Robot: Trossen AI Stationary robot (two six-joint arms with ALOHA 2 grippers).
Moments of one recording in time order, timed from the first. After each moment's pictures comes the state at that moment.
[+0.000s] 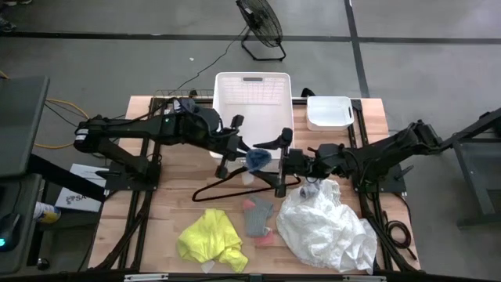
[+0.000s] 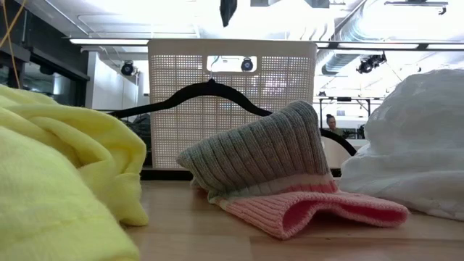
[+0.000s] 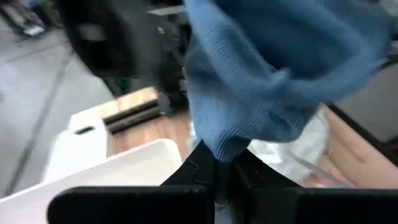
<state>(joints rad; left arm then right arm) -0.01 1.39 1.46 -0.40 0.14 0.33 0.27 1.41 1.09 0.50 0.35 -0.15</state>
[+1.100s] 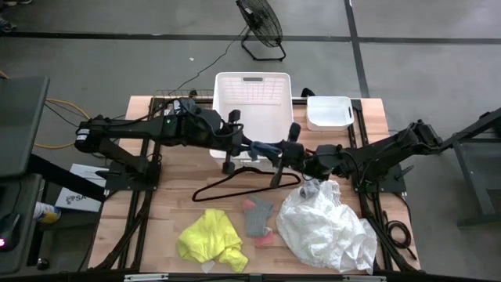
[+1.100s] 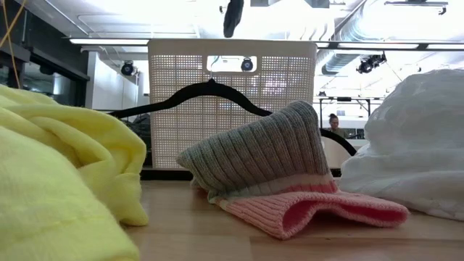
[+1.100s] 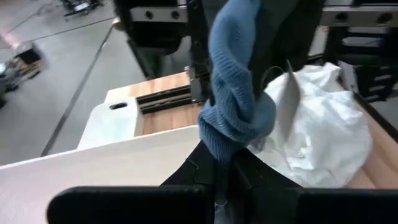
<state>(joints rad) -0.01 1.39 1.46 -0.39 -0.05 0.23 0.27 1.40 1.09 0.44 0.62 -0.15</state>
